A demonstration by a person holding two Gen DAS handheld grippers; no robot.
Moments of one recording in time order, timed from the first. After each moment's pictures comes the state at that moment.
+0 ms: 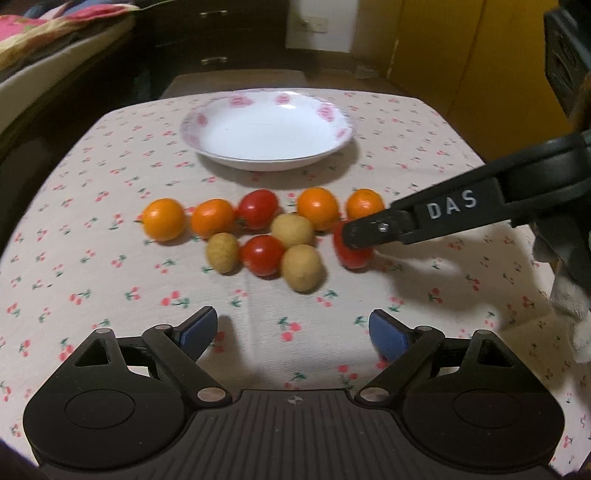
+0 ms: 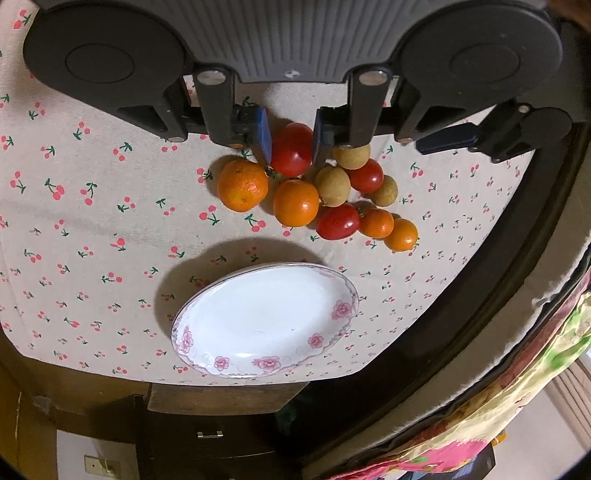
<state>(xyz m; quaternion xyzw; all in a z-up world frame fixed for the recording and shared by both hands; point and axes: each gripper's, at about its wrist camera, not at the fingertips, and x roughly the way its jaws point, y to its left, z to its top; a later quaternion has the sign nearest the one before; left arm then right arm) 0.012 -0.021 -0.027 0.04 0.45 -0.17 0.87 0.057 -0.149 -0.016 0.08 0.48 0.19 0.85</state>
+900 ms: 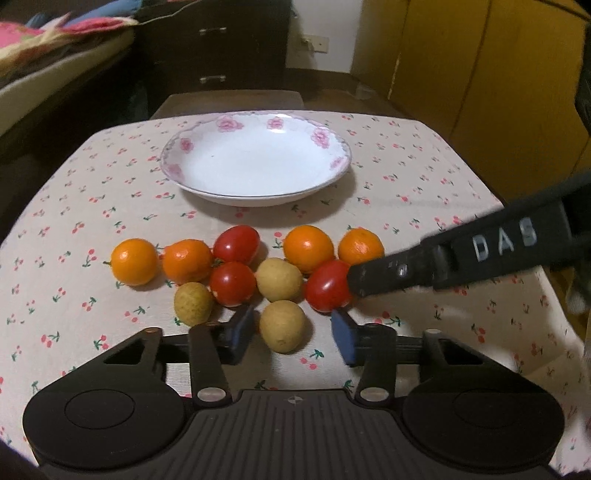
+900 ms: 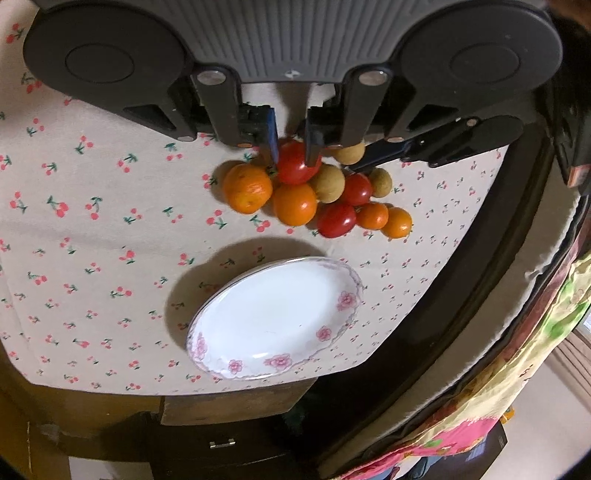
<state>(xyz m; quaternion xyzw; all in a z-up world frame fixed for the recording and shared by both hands) 0.035 -0.036 -0.032 0.02 0.42 -0.16 0.89 0.060 -0.165 -0.016 0.13 0.49 0.19 0.84</state>
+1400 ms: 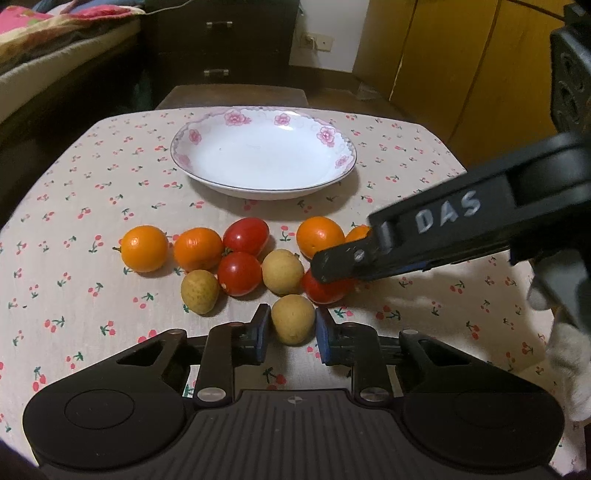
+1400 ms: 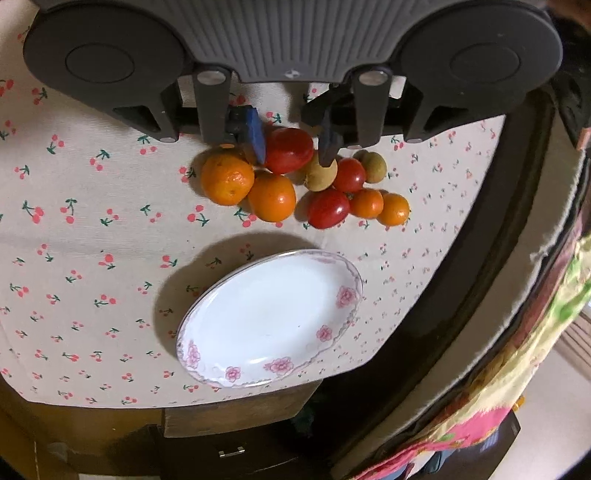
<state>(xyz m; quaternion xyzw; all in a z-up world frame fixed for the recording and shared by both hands) 0.031 -0.026 -0.029 0.00 0.43 -0.16 0.89 0.073 -0.152 -0.022 0.16 0.50 0.18 0.83</state>
